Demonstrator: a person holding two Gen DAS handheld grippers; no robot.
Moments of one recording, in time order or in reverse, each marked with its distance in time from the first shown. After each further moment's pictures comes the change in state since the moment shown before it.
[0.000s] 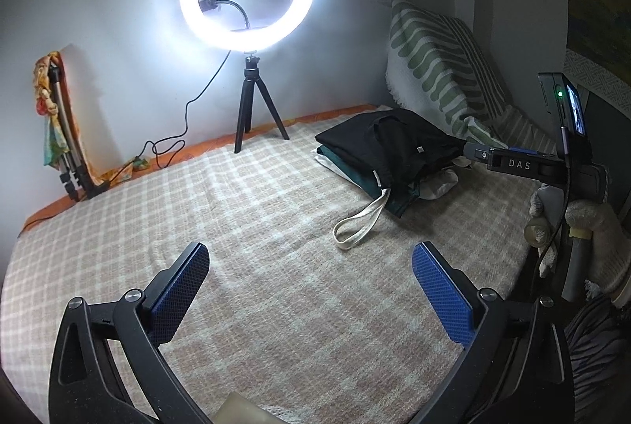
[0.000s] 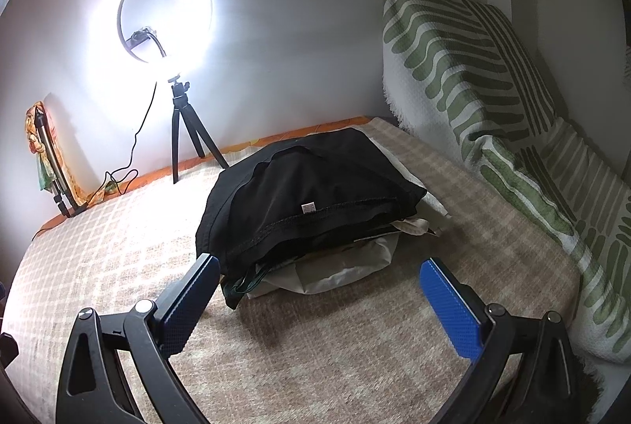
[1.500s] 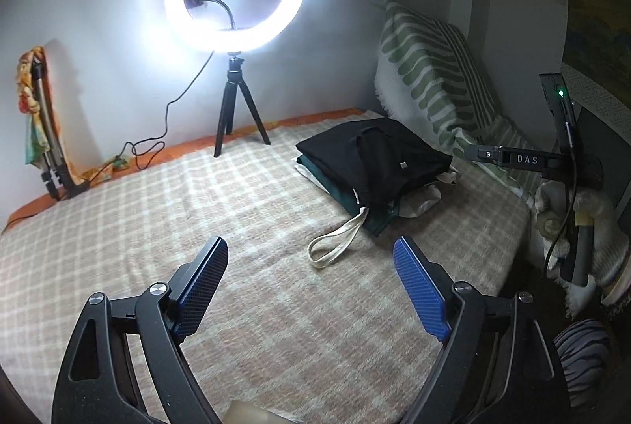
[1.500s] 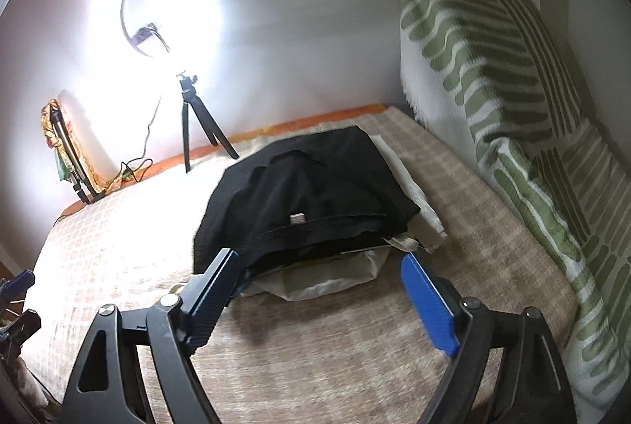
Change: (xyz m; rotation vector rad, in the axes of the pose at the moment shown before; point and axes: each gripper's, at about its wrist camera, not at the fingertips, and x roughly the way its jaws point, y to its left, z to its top) left arm 0.008 -0.007 0.024 -0.038 0.015 -0.066; right arm -0.004 -0.032 0.037 -0.036 0.100 0.100
